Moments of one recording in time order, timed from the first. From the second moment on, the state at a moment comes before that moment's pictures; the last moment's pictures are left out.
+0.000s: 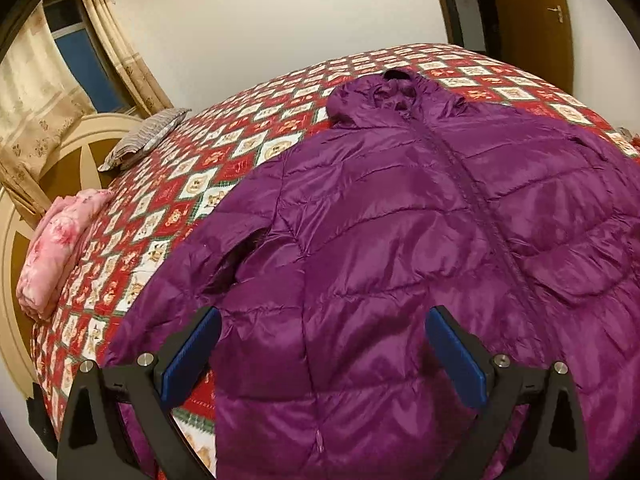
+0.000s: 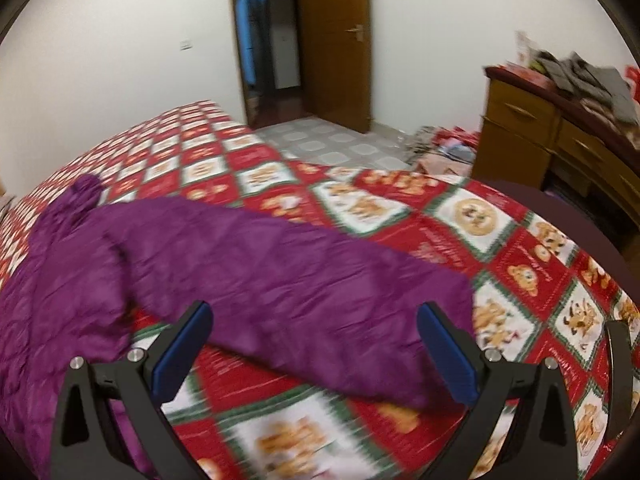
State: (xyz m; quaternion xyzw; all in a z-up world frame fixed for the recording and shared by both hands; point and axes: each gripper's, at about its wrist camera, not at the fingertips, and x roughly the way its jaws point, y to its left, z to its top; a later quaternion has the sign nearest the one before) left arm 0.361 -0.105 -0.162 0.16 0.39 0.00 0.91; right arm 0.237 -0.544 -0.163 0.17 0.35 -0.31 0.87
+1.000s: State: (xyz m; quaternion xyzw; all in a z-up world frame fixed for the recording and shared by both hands) left arm 0.403 -0.033 -0.147 0.15 0.40 0.05 0.90; right arm 0.264 -0.577 -0.134 0.16 0.35 -0.30 0.87
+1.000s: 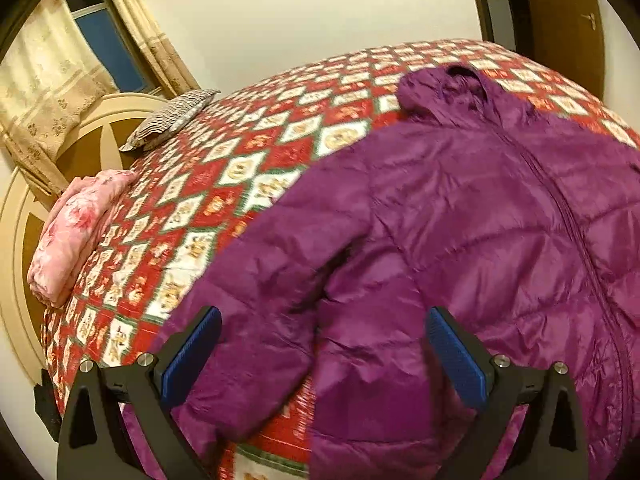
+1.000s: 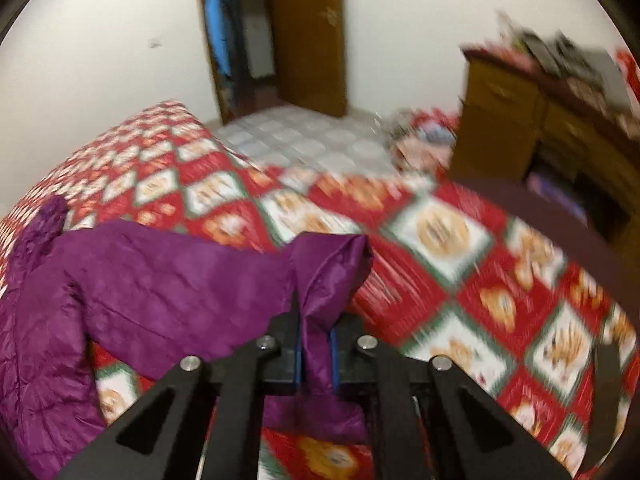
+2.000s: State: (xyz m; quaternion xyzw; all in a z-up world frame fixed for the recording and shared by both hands) left arm 0.423 0.040 -0.138 0.10 0.40 0.11 0.90; right arm 0.441 -0.230 -0.161 -0.01 0.35 0.03 0.93
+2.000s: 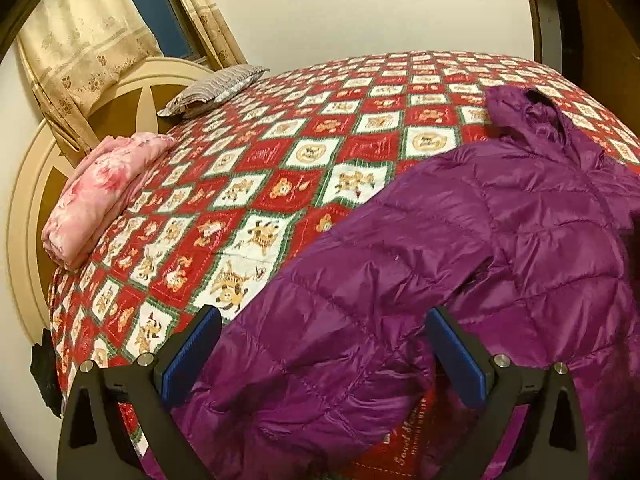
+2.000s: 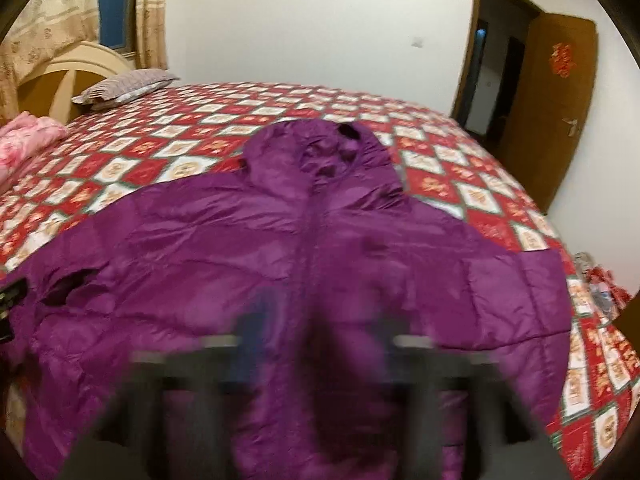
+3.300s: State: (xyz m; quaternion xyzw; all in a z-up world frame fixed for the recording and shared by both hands) left arm 0.436 -0.131 -0.167 0.16 0.40 -0.04 0.90; right arm 0.324 -0.401 -0.220 0.04 0.41 -0.05 0.91
